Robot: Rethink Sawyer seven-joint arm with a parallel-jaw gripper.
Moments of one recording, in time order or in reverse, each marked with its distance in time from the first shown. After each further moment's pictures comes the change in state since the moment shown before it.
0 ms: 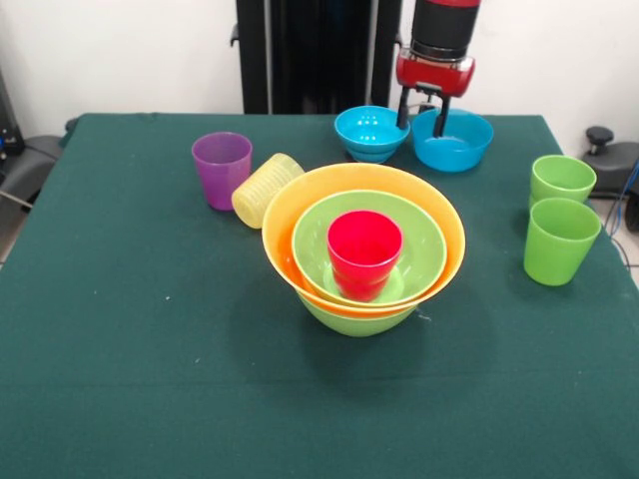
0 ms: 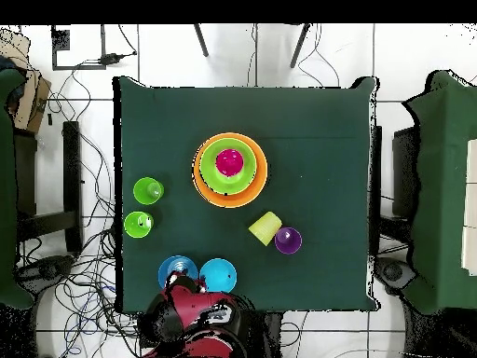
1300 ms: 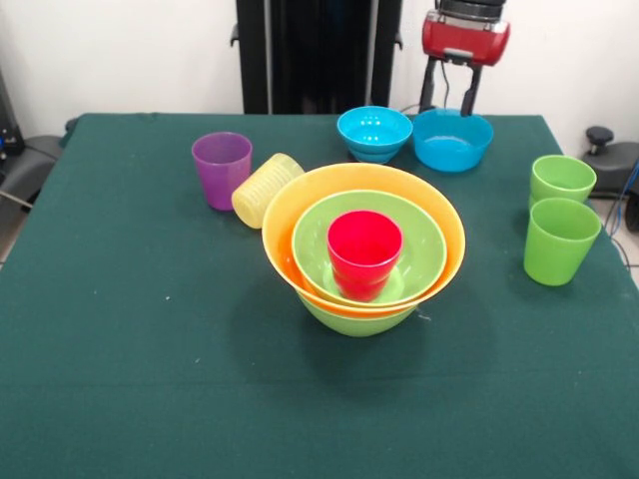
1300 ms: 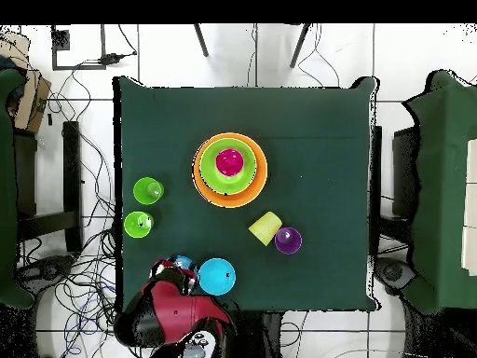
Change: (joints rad) arm 0.099 -0.198 -0.057 0.012 0.093 0.057 0.000
